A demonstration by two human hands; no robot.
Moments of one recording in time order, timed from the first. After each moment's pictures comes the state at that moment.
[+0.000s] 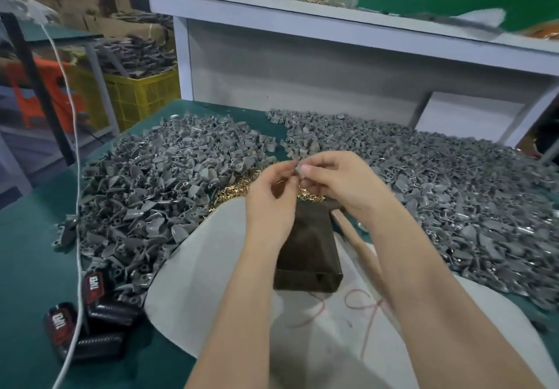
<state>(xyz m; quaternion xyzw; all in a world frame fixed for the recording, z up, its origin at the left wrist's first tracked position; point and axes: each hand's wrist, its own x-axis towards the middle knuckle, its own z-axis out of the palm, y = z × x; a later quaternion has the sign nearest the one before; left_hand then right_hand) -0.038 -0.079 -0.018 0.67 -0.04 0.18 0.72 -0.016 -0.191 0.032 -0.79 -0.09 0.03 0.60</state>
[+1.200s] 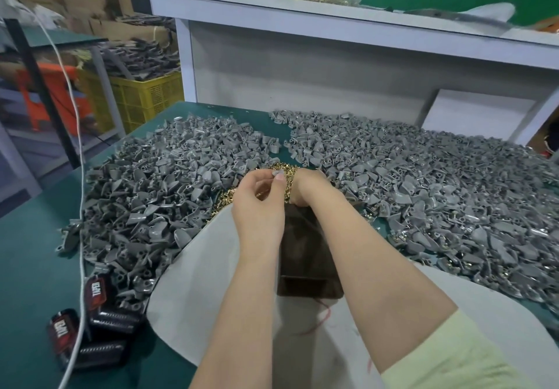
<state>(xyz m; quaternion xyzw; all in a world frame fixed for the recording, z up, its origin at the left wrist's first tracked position) -0.040 -0.074 -0.018 0.62 0.10 0.22 0.74 0.083 -0.150 -0.021 -0.99 -0.01 0.14 -0.02</state>
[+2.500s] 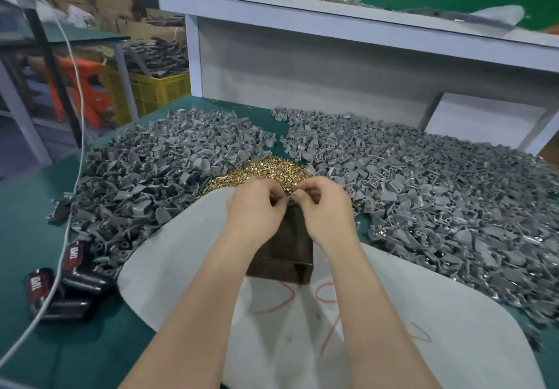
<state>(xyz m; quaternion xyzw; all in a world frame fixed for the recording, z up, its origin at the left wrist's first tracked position) -0.046 -0.087 -0.022 0.92 0.01 0.12 0.37 -0.031 -0.205 -0.028 -0.88 -0.06 -0.16 0.45</state>
